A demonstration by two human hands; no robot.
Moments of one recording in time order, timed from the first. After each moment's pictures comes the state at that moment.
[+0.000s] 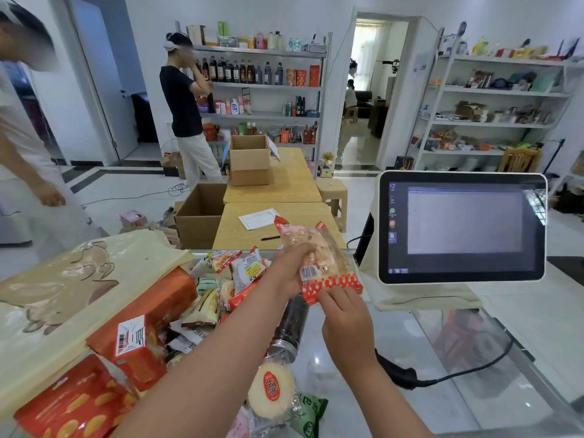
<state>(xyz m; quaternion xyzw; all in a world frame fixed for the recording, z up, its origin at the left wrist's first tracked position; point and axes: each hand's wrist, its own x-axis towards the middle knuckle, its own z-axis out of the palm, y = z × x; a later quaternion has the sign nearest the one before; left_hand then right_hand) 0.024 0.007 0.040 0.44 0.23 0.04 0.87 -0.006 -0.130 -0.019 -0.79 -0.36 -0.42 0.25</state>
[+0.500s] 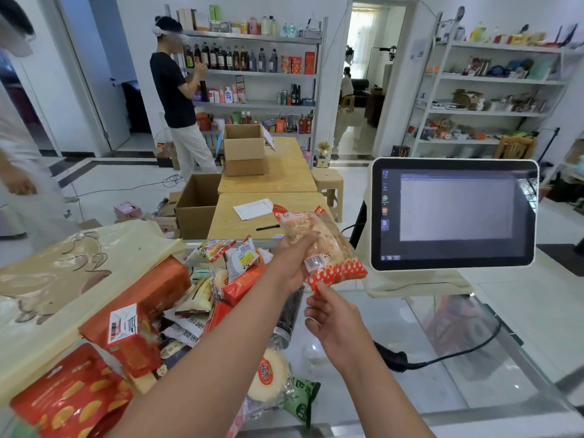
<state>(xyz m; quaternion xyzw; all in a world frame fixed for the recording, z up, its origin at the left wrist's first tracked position) 0.024 -0.013 0.031 0.44 0.16 0.07 0.88 -0.039 -0.131 0.021 -0.47 0.08 0.28 0.83</state>
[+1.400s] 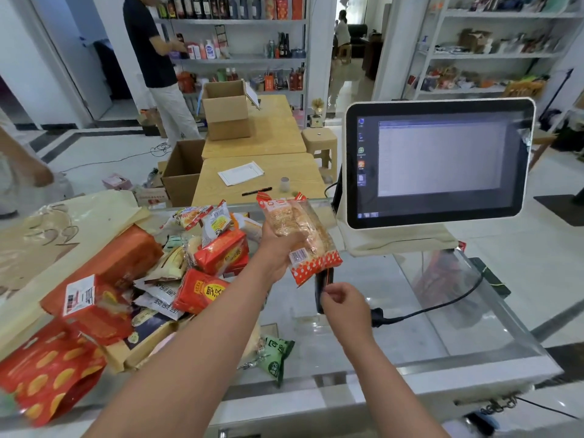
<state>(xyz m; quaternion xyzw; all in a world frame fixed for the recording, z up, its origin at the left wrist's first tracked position) 0.034 -0.045 -0.030 0.49 0.21 0.10 0.84 -0.022 -0.200 -0.047 -0.82 0.03 0.13 0.55</state>
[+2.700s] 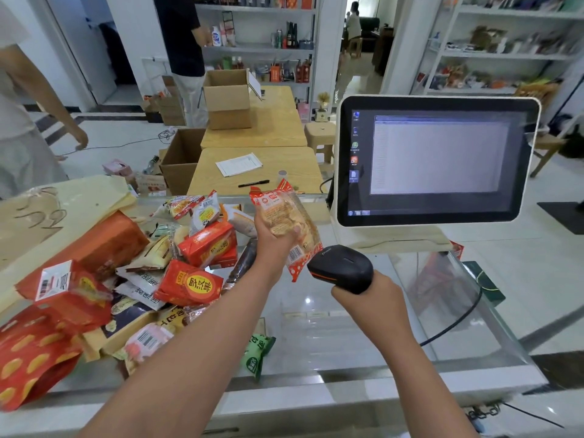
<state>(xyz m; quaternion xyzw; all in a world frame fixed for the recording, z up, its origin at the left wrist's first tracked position) 0.049 -0.066 -0.059 0.56 0.23 0.19 0.77 -0.004 -0.259 -0.004 -0.89 -0.09 0.04 0.45</state>
